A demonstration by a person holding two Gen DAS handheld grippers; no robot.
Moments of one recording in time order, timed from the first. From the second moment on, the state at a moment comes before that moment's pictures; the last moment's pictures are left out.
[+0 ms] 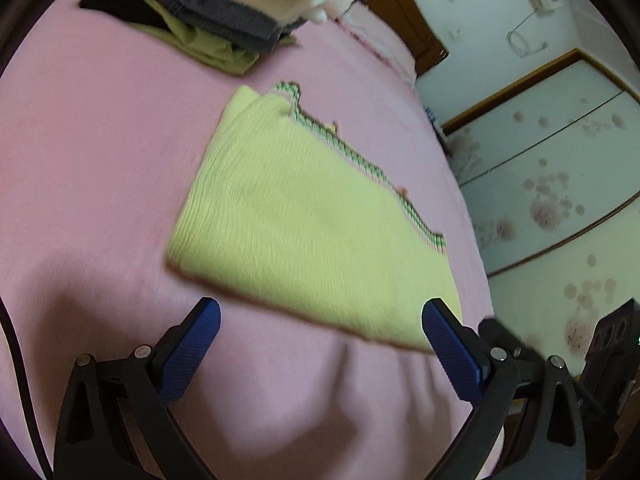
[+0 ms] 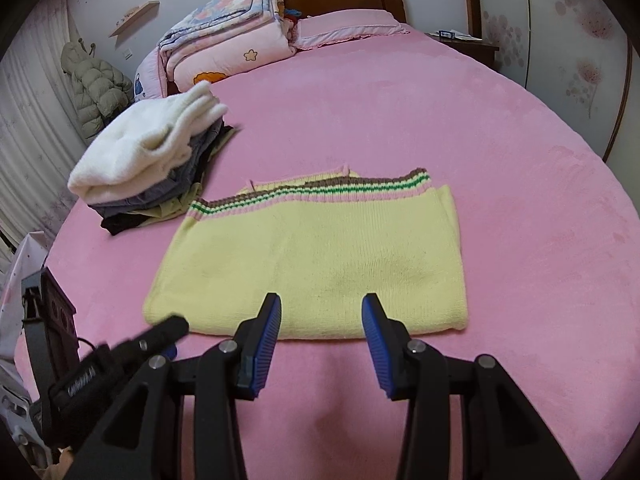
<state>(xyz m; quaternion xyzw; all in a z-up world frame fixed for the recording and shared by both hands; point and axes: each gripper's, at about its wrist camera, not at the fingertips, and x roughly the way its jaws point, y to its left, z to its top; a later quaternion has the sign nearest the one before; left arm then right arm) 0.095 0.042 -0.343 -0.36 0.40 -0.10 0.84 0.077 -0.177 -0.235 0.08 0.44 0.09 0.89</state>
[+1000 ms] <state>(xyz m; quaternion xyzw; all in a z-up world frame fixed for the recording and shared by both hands) 0.126 0.001 -0.279 -0.18 0.31 -0.13 0.92 0.129 -0.123 -0.301 0.01 0.44 0.15 0.89</state>
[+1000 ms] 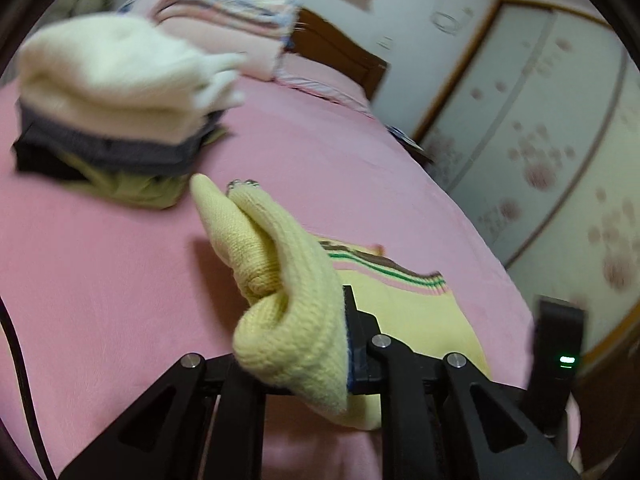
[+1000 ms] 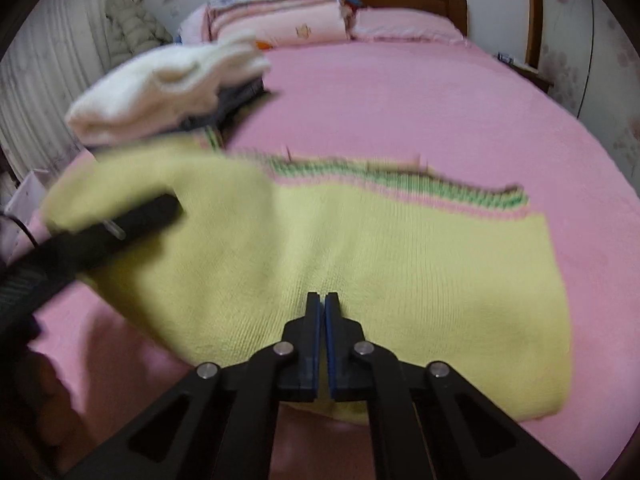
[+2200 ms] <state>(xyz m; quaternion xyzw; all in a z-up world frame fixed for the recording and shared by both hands) 0.132 -0.209 -0.256 0.07 0.38 -0.30 0.87 0.079 -0.316 -0.259 0.19 0.43 0.01 0.88</state>
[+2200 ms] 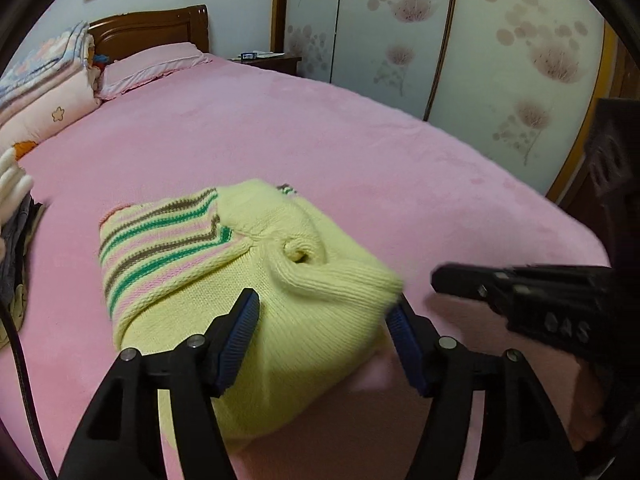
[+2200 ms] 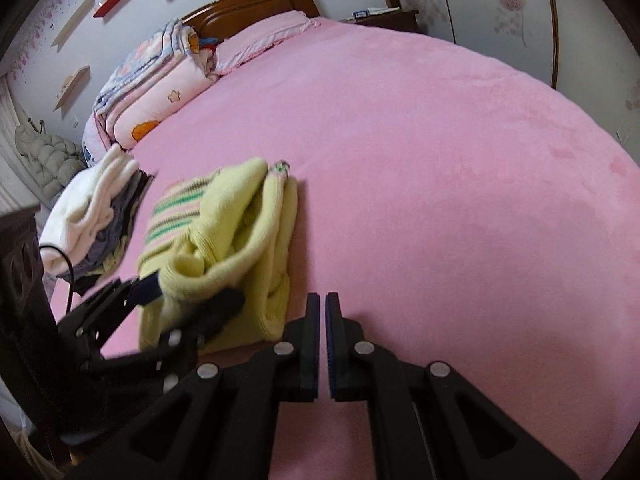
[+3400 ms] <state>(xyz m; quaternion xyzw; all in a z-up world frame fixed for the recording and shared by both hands) 0.185 -0.122 -0.304 -0.09 0.50 -0.18 0.84 0.093 -0.283 -0.301 0.20 0.50 0.05 0.84</state>
